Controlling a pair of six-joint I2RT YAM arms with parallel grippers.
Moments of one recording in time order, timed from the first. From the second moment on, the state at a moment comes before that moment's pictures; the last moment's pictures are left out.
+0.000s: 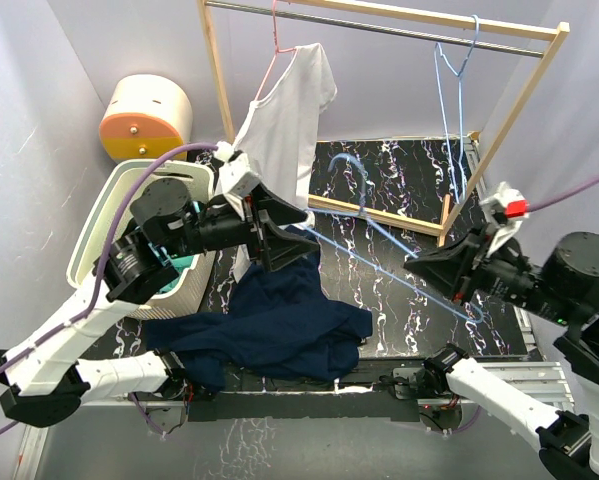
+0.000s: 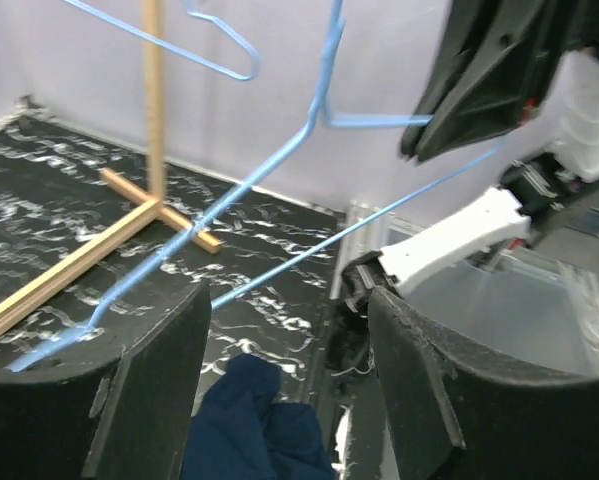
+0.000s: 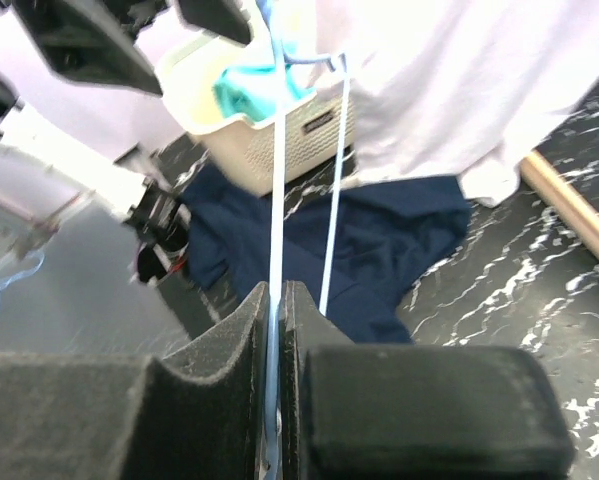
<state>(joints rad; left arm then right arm) -0.90 1.08 1.43 -0.34 0.48 -0.24 0.57 0.72 1.55 -1.01 -0.45 0.20</state>
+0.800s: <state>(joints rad) -0.90 0.97 1.24 -0.67 0.14 -0.17 0.57 1.02 1.55 -0.48 0.38 0.28</state>
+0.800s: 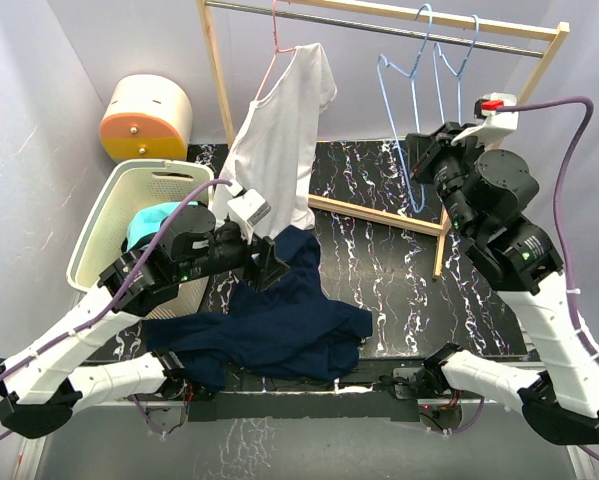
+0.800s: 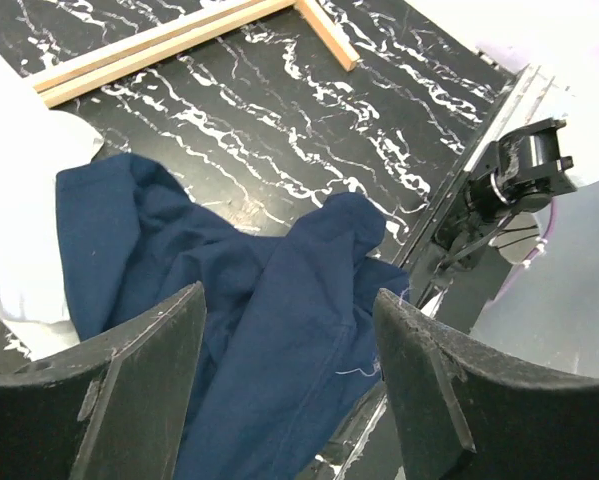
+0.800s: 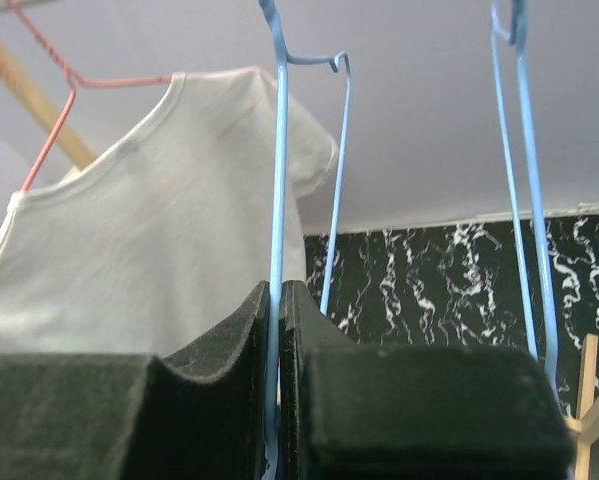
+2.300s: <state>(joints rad) -0.90 1.07 0.81 -0.65 0.14 -0.38 0.57 0.68 1.42 -0.75 -0.12 0.32</state>
